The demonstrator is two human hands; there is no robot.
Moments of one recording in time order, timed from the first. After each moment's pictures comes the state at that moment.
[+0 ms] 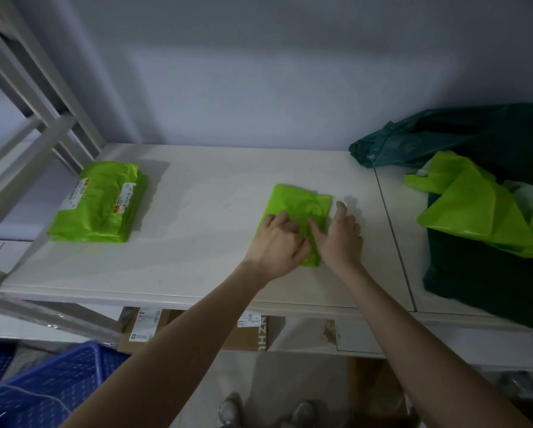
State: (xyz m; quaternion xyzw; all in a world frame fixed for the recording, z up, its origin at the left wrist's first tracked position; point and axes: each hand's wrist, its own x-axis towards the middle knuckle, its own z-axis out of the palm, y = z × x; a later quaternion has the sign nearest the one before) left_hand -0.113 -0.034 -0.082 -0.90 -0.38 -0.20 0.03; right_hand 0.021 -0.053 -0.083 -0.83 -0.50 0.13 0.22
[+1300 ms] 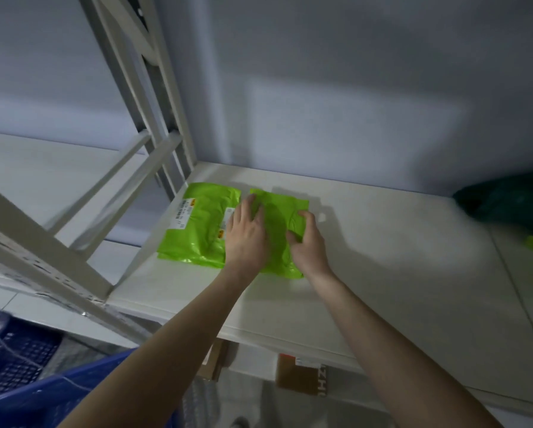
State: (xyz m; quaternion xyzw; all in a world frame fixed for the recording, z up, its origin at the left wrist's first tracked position) left_hand -0.312 0.053 -0.060 -0.73 -0.66 -0.17 -0.04; right_hand -0.194 0.050 -0.084 -0.67 -0.54 0.33 0.38
